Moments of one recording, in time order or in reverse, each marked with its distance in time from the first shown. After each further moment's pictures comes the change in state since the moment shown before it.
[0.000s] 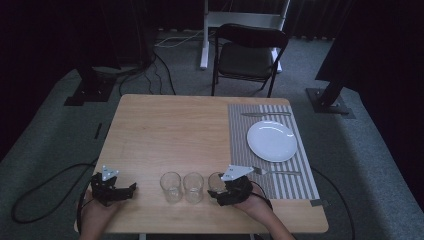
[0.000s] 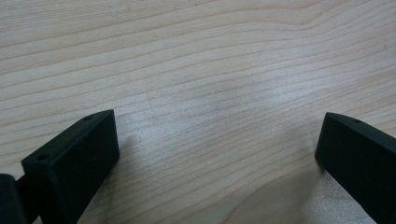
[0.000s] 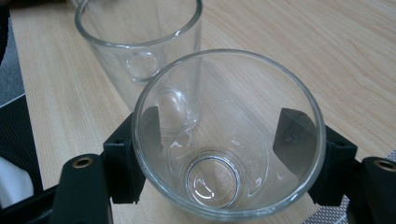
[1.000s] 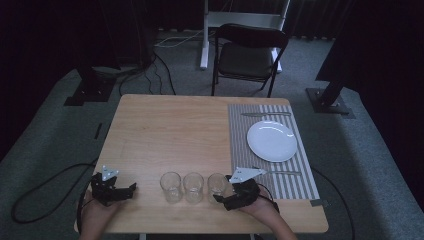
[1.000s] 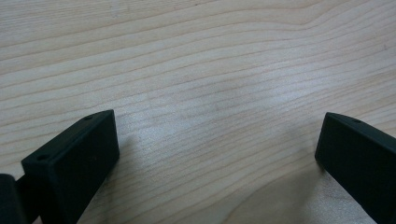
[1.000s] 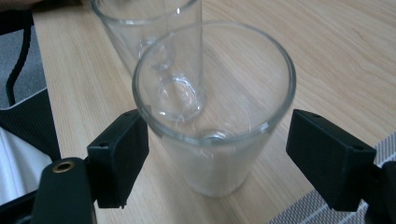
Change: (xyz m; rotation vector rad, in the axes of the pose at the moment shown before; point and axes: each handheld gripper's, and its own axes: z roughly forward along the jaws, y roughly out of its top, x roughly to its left) left arm 0.000 0.000 0.000 -0.001 0.000 -0.001; right arm -0.005 -0.014 -0.013 -0.021 0.052 0.020
